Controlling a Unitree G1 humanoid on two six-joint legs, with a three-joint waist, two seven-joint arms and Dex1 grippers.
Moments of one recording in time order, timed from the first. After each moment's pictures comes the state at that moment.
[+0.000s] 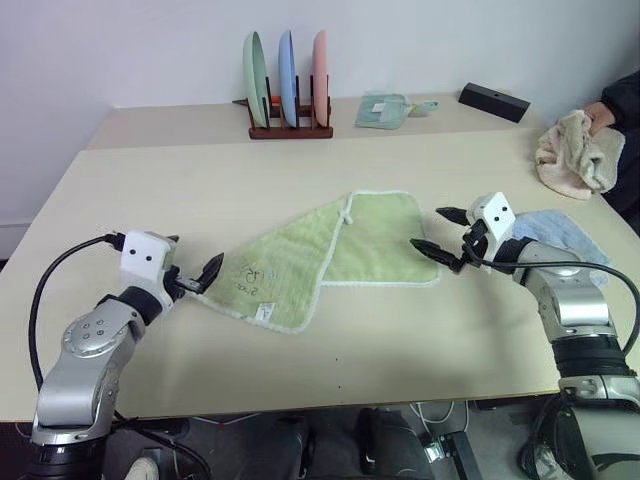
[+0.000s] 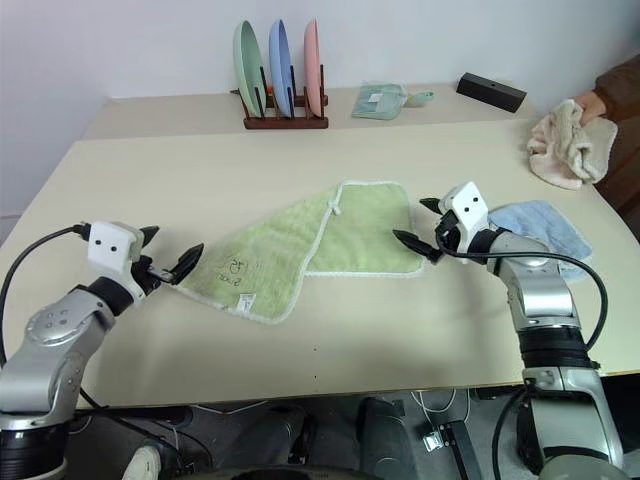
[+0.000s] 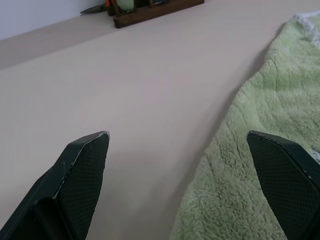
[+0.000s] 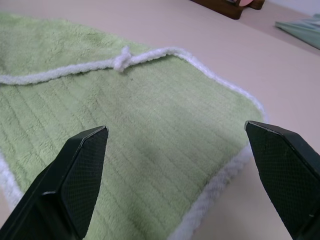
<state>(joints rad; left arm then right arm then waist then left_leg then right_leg) 0.01 0.53 0.26 -0.41 -0.33 0.50 -0.41 -0.48 -0.64 -0.08 0.29 0.25 0.17 0.90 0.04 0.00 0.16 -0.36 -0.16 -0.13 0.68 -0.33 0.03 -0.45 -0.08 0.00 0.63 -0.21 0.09</state>
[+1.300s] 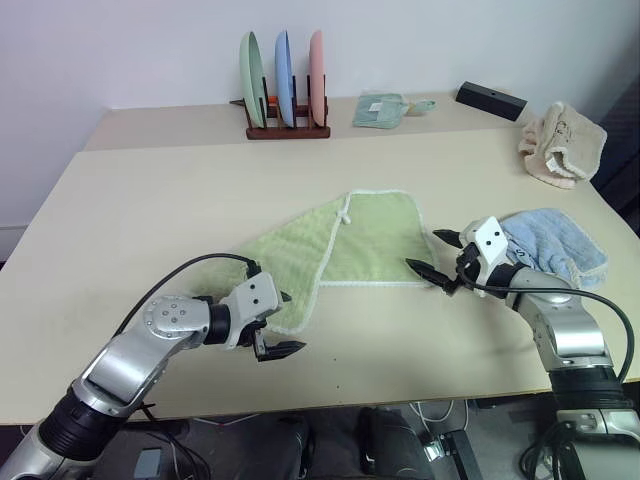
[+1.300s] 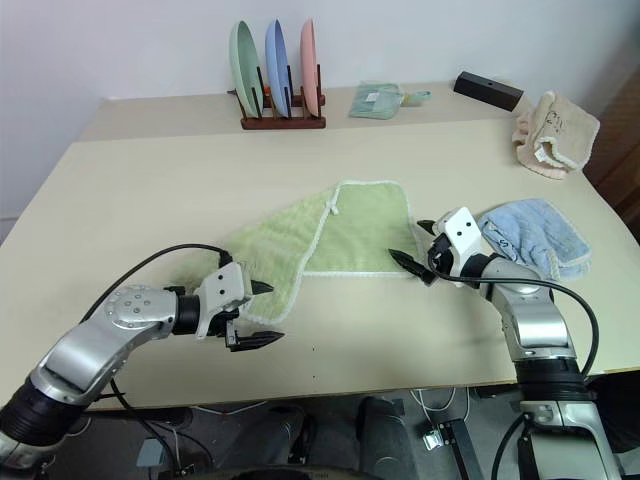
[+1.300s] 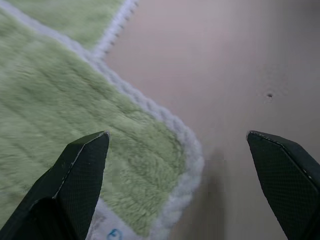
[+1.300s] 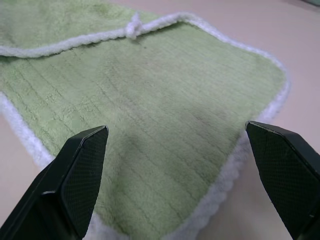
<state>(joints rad) -0.21 0.76 -0.31 -0.43 -0.29 0.60 -0.87 -0.30 -0.61 -0.09 0.10 0.26 0.24 0.82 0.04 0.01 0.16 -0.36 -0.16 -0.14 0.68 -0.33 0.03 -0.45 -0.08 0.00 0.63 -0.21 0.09</state>
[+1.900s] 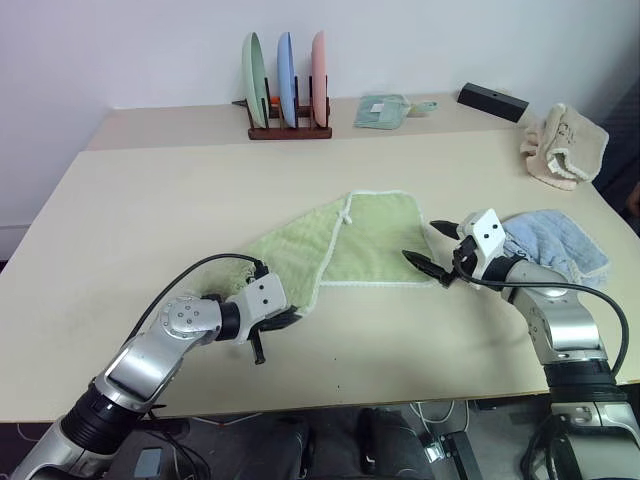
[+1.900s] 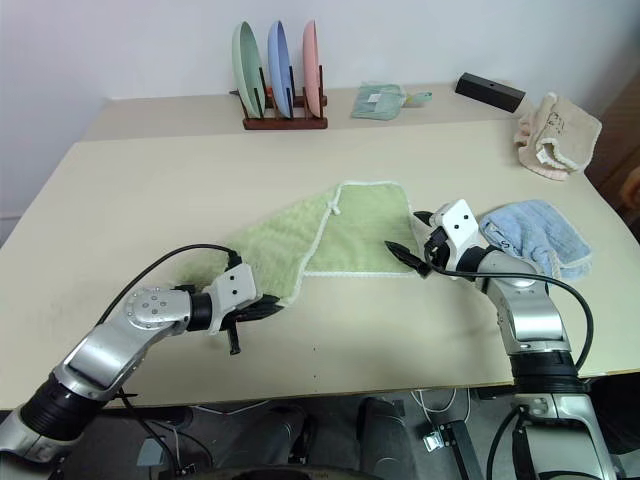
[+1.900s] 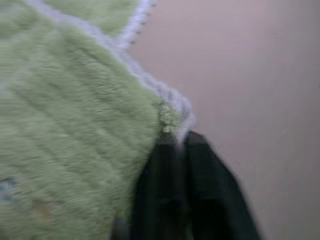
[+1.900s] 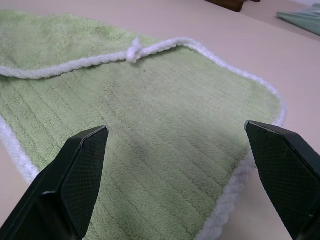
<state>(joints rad) -0.21 0.71 -0.31 -0.34 -0.19 0.50 -0.80 -0.35 -0.59 -0.08 0.13 0.26 0.21 0.81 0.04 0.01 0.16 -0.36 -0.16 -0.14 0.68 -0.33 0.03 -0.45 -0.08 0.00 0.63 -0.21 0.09</state>
